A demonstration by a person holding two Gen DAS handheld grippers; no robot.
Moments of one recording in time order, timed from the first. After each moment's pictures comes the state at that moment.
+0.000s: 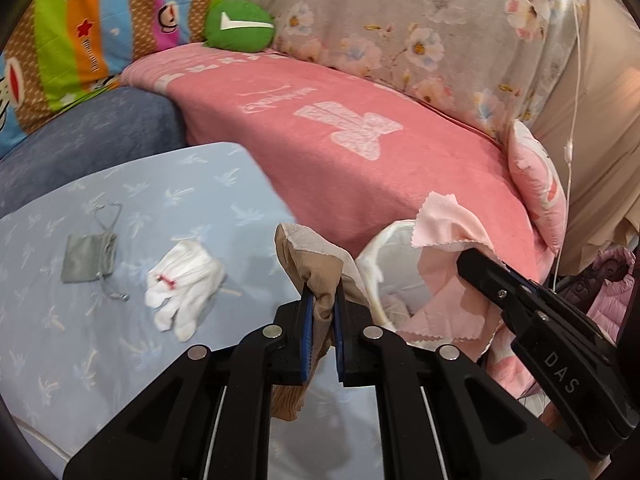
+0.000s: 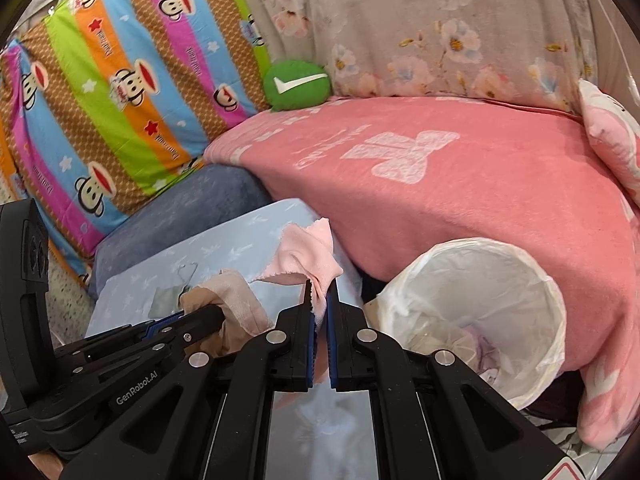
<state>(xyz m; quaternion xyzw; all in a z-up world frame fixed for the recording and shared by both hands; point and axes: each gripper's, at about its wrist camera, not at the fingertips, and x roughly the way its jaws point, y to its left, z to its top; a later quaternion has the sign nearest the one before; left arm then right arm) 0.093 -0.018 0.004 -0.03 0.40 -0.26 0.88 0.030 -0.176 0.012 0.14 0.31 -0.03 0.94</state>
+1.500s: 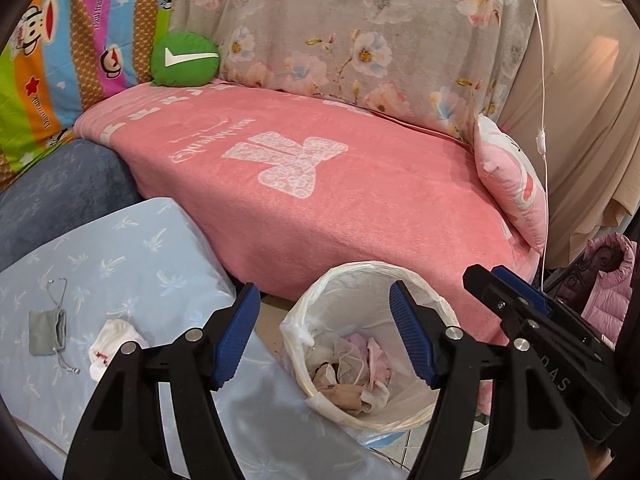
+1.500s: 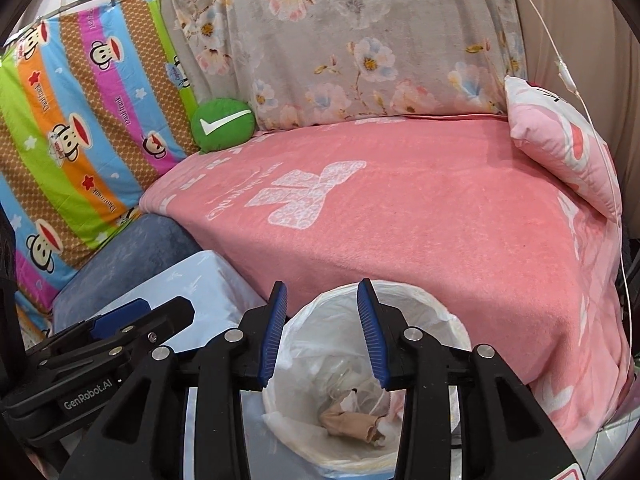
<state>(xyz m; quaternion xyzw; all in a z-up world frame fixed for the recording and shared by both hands) 0.106 -0.102 0.027 0.01 0.35 -0.30 0.88 0.029 -0.275 0.023 0.16 0.28 -0.13 0.94</state>
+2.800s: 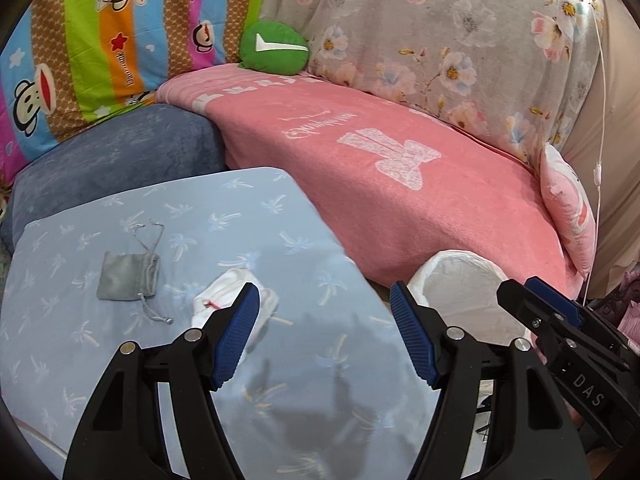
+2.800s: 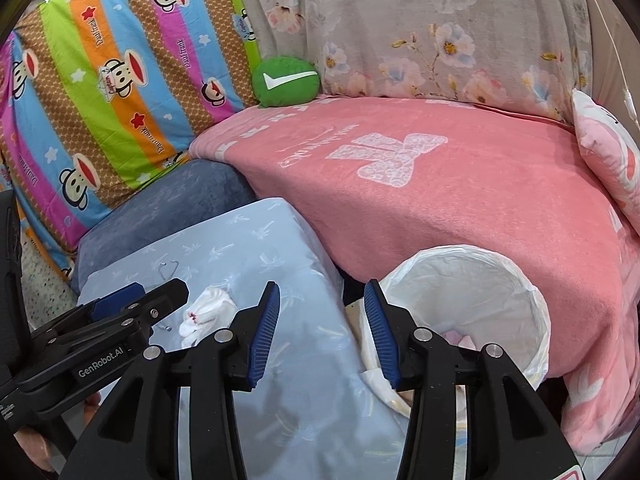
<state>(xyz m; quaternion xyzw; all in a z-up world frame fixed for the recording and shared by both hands) 0.107 0.020 0.004 -0.03 0.37 -0.19 0.91 0.043 -0.160 0.012 0.11 0.32 -0.04 0.94</state>
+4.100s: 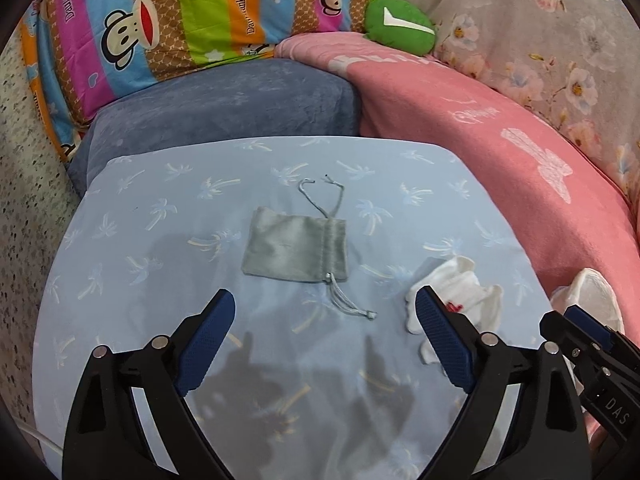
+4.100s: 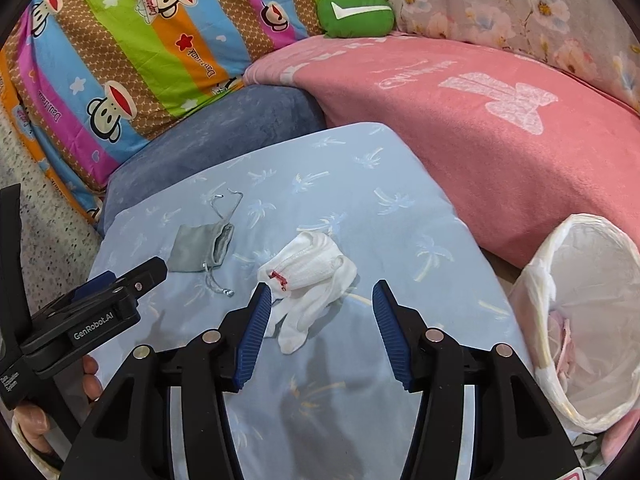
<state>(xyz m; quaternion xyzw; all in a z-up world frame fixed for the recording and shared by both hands) 0.162 0.158 -0.058 -0.05 0.42 -0.03 0.91 0.140 -0.041 -0.067 0.09 0.42 0.05 0.90</state>
